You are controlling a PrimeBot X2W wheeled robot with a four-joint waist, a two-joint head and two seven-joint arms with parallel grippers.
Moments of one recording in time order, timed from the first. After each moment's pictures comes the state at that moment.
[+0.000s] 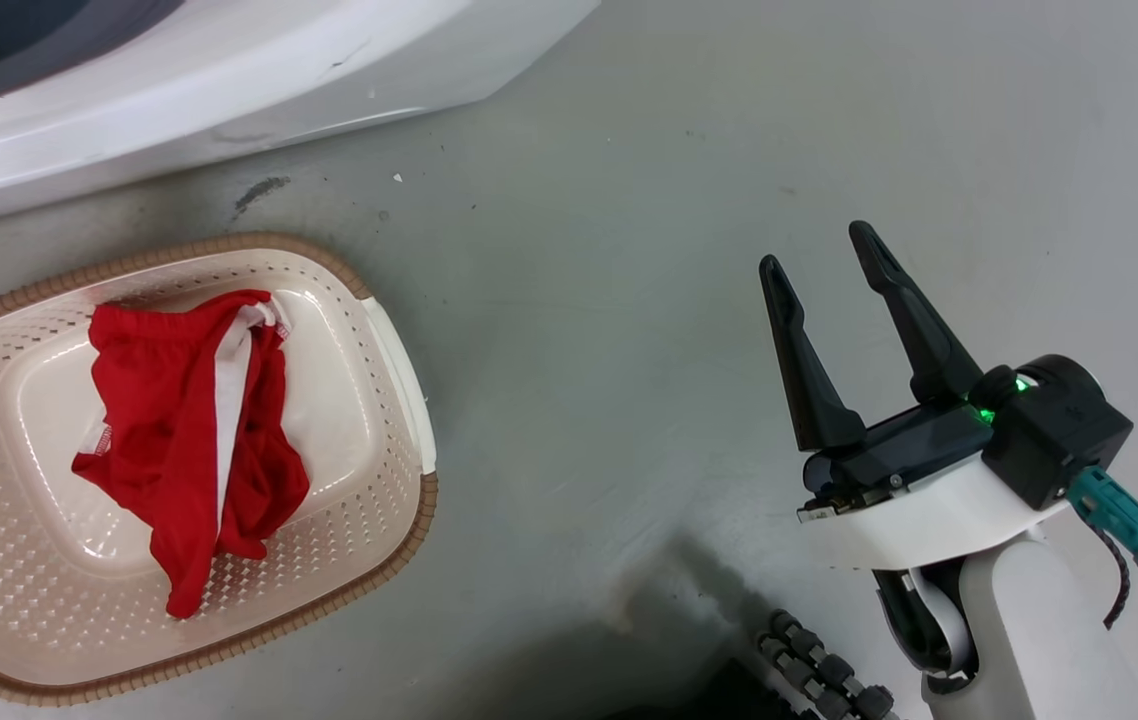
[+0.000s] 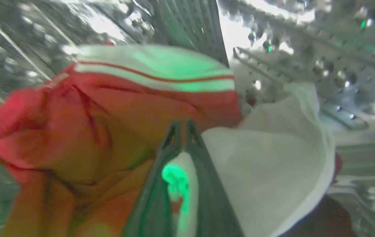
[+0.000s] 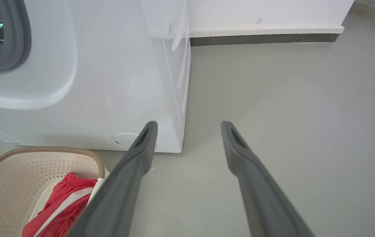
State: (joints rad) left arm -1.64 0.45 -0.20 1.20 -0.11 -0.04 0.42; right arm -0.29 -0.05 0.25 -0.05 0.19 0.13 -0.20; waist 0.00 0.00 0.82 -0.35
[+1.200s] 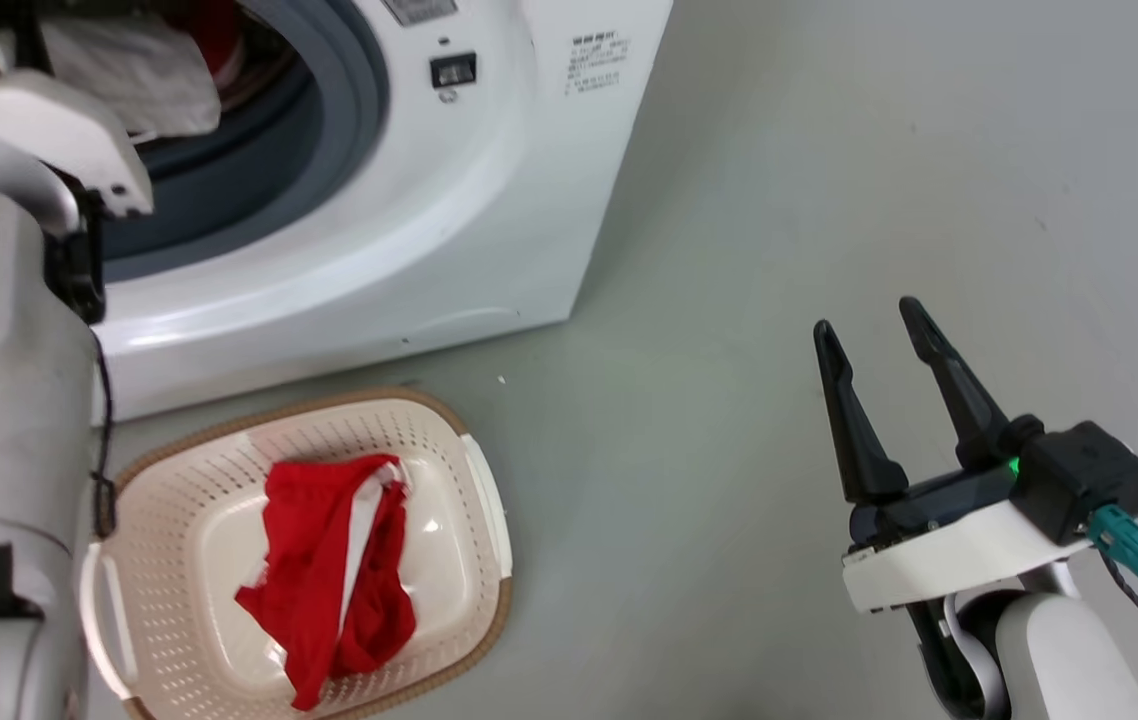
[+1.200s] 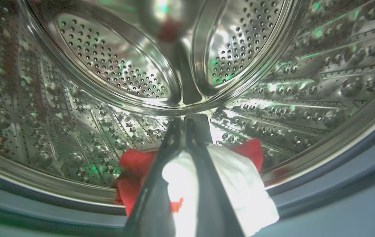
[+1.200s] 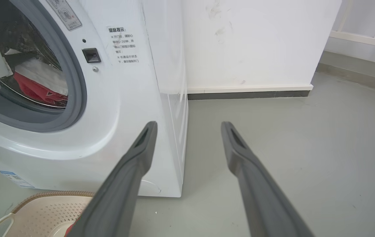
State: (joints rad) left arm -1.13 0.36 -0.13 1.10 -0.24 0.03 -0.26; right arm -0.18 -0.05 0.16 -0.05 0.16 0.13 -0.15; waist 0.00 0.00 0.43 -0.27
